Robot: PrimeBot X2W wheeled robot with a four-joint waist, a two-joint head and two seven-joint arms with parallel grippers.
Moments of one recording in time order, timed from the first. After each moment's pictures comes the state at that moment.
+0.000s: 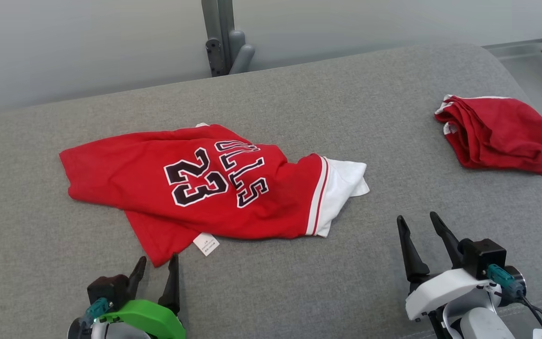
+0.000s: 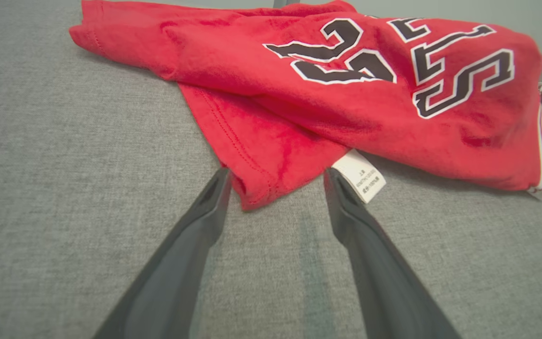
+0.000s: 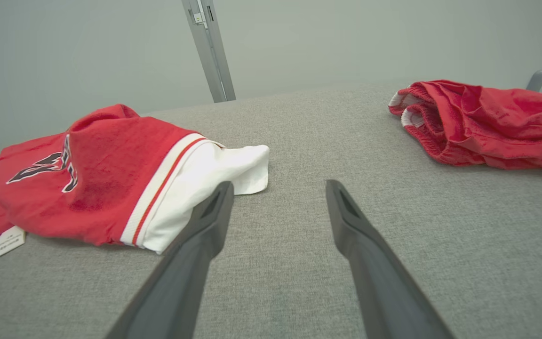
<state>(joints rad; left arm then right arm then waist) -0.15 0.05 -0.12 0.63 -0.33 -0.13 -0.26 -0.11 -0.05 0.06 0.36 0.17 0.13 -0.26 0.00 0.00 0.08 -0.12</state>
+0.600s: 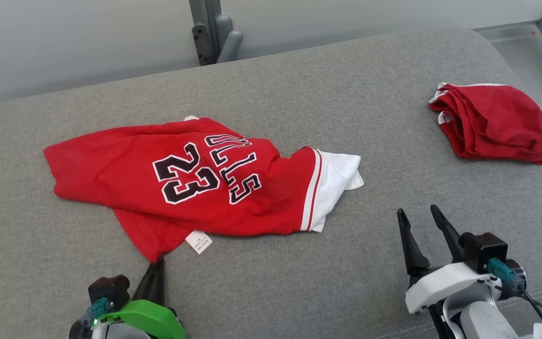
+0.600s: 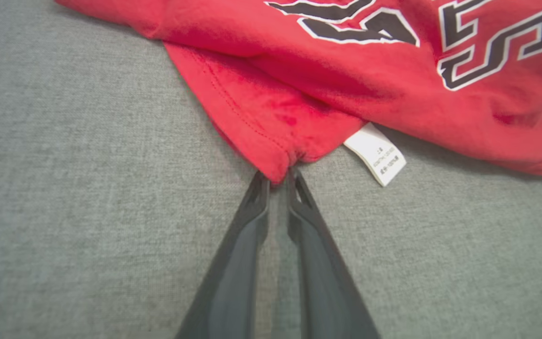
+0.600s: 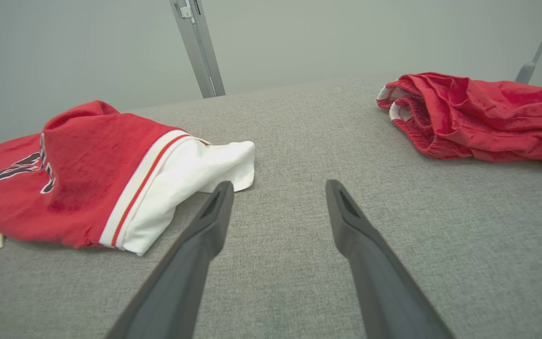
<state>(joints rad) -0.18 0.05 -0.12 0.68 -0.35 -0.13 -0.26 -0.13 -0.05 0.06 0.35 0.17 0.13 -0.26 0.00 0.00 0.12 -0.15</state>
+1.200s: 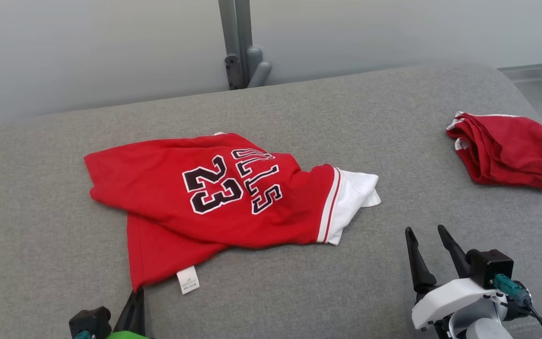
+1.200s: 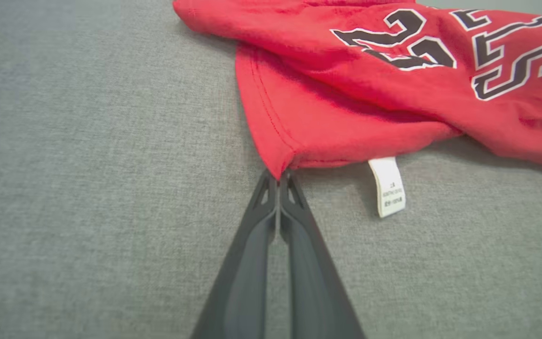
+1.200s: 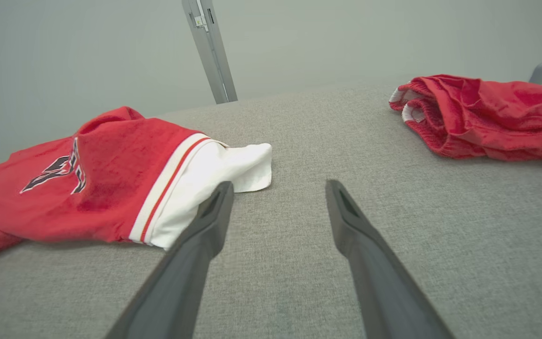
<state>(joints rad) -0.06 0.05 -0.02 0.63 -0.28 -0.13 -0.26 -0.08 -0.05 0.04 0.38 0.20 0.13 -0.26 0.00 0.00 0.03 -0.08</state>
